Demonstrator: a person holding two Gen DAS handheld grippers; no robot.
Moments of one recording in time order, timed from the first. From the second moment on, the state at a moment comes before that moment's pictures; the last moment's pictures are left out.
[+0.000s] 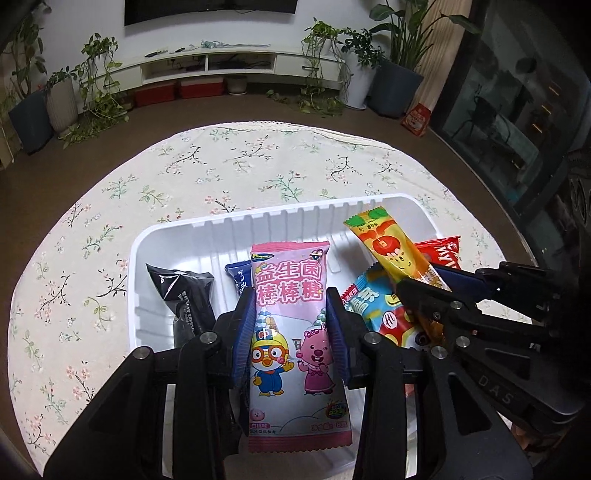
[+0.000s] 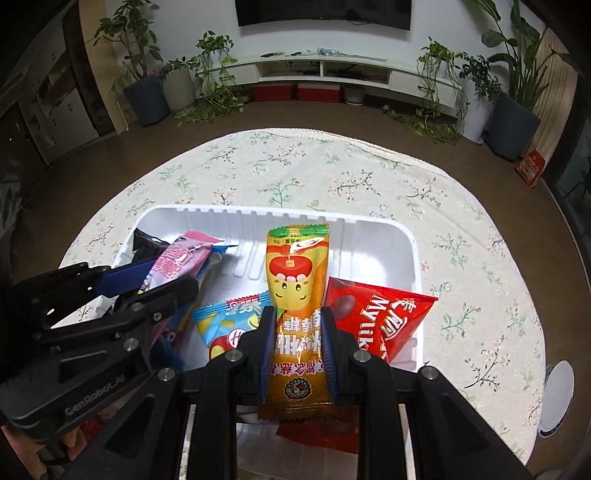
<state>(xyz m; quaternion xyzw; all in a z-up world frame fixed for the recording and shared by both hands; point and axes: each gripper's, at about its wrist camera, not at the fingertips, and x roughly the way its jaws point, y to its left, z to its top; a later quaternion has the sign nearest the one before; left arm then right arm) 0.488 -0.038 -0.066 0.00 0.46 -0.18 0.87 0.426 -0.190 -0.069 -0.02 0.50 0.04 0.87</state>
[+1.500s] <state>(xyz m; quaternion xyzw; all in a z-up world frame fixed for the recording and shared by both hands) 0.138 0.046 -0.056 -0.09 0.41 -0.11 0.90 0.142 -0.191 -0.060 0.02 0.37 0.13 0.92</state>
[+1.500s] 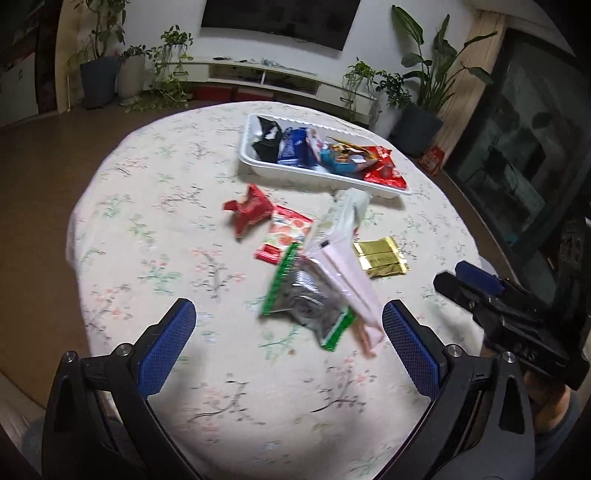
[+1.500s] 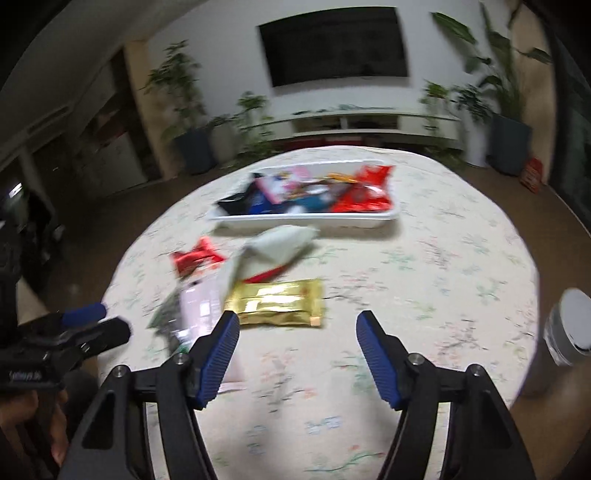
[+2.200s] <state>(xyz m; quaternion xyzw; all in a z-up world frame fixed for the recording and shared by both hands) 0.129 0.086 -0.054 -0.12 0.39 -0.11 0.91 0.165 -0.114 -0.099 -0.07 0.46 0.19 0.86</state>
